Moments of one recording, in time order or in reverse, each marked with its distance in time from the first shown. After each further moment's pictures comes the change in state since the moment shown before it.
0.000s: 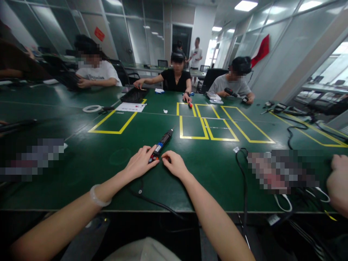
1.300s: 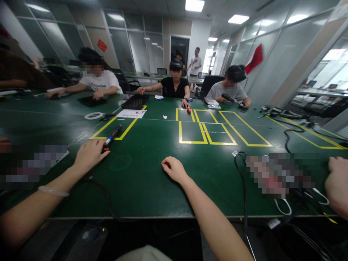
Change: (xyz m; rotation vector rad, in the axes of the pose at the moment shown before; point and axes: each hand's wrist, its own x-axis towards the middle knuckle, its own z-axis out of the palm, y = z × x) left_hand -0.018 -0.185 -0.049 0.442 0.048 -0.282; right_hand 0.000 -0.010 -0.005 -0.089 -0.056 0.021
